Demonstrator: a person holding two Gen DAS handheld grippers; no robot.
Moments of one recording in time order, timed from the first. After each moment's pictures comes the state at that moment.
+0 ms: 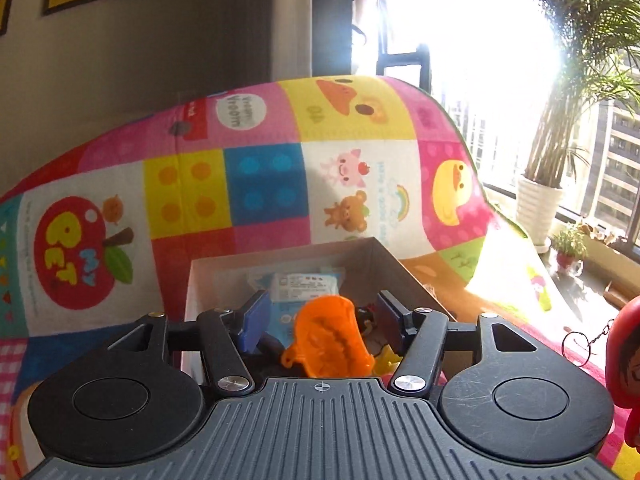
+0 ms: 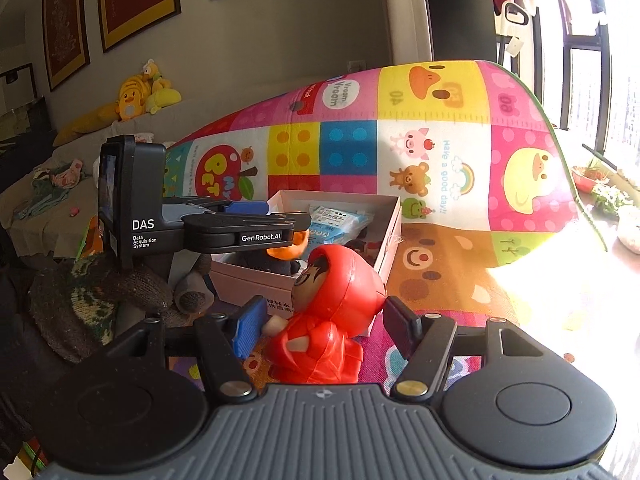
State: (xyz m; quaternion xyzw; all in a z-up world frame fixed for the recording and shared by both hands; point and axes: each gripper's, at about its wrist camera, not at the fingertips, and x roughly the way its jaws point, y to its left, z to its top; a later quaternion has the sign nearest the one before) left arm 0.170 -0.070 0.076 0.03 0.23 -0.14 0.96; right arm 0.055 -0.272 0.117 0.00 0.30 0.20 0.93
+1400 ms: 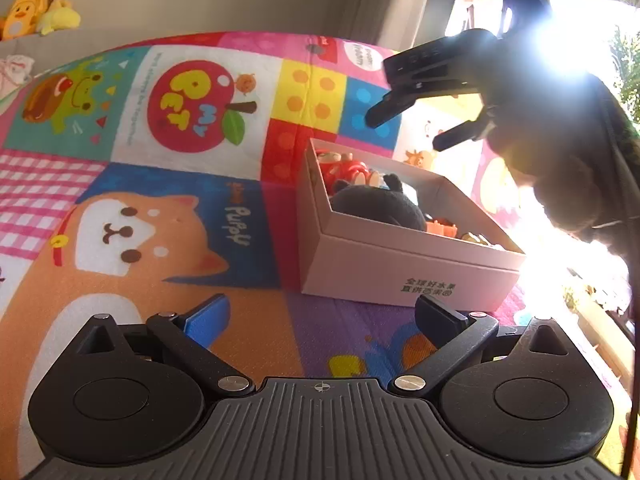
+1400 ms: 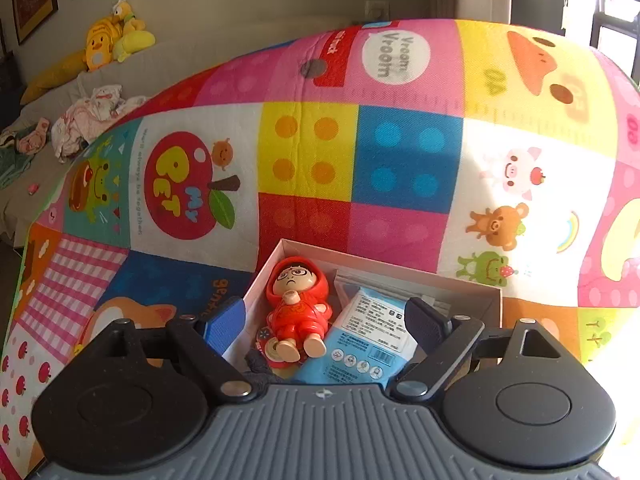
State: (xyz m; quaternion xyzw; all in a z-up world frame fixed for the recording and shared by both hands) left arm 0.074 0.027 0.012 -0.12 0.27 -0.08 0.95; right arm 0.247 -0.149 0.120 -0.02 0.36 0.19 0.91
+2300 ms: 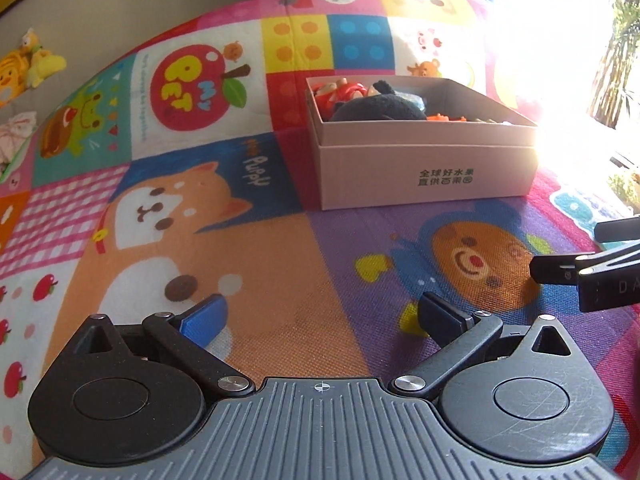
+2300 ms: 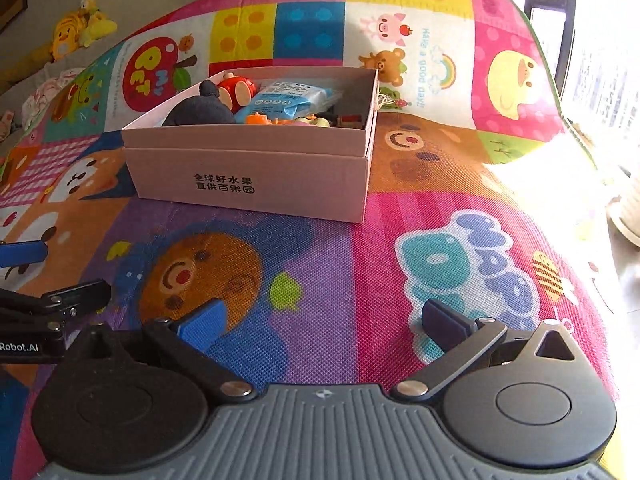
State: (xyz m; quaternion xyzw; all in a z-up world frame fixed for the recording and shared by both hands) left arm 0.048 -0.002 -0.001 0.04 0.34 -0.03 0.94; right arm 0.074 -0.220 -0.004 -0.03 0.36 0.09 0.93
